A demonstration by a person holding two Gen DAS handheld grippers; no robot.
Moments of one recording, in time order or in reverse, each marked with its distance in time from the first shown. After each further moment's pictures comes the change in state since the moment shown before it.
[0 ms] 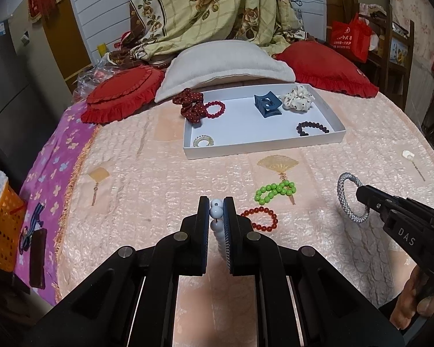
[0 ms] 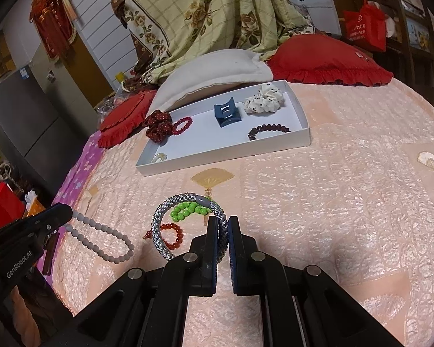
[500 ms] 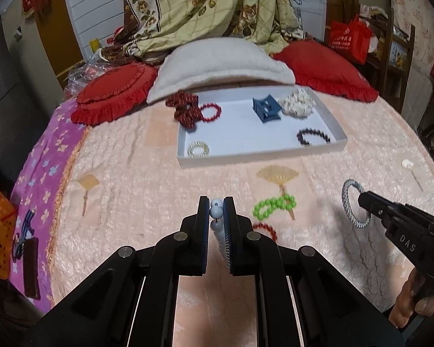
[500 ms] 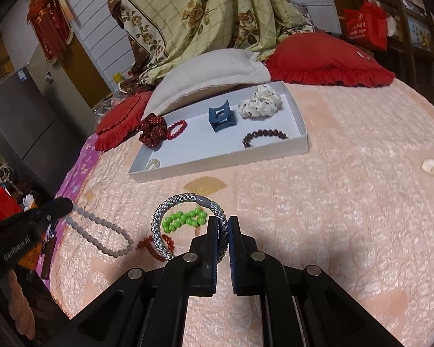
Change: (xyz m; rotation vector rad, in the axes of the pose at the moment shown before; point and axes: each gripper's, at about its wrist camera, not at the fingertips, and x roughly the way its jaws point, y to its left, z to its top) left arm 0.019 0.012 0.029 -0.016 0.013 -0.046; right arm 0.012 -0.009 0.021 -0.007 0.005 0.002
